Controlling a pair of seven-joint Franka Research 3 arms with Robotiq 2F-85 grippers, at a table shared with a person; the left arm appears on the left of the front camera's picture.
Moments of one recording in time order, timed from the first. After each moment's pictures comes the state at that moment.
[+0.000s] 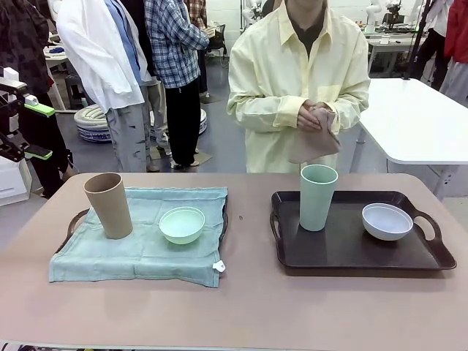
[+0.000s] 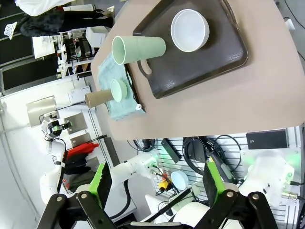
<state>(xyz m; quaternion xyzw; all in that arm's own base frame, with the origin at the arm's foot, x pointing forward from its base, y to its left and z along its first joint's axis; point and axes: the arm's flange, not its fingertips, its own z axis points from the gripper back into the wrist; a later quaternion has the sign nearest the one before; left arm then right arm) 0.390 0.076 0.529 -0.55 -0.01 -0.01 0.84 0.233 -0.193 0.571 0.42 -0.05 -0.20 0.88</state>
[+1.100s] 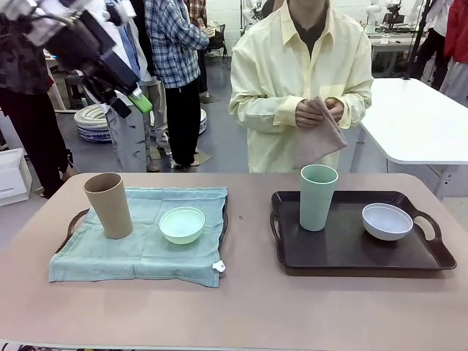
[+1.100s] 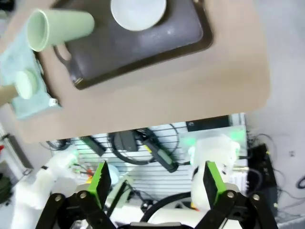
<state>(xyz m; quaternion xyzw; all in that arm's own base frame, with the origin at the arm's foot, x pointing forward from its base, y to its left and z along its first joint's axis) 0.423 -0.148 0.625 -0.23 -0.14 -0.33 0.90 0.300 -0.038 0.558 0.13 0.05 -0.15 0.98</state>
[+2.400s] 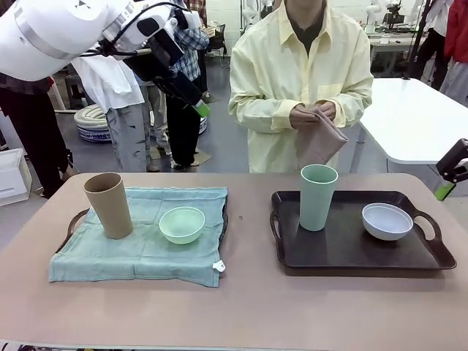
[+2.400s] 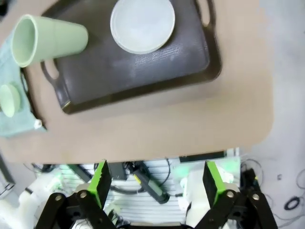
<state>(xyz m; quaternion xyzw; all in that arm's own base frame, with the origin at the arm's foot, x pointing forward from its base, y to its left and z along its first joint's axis) 0.462 -0.249 0.601 -0.16 -0.27 -0.44 0.84 0.321 -0.010 0.518 0.10 -0.02 -0.13 0.99</state>
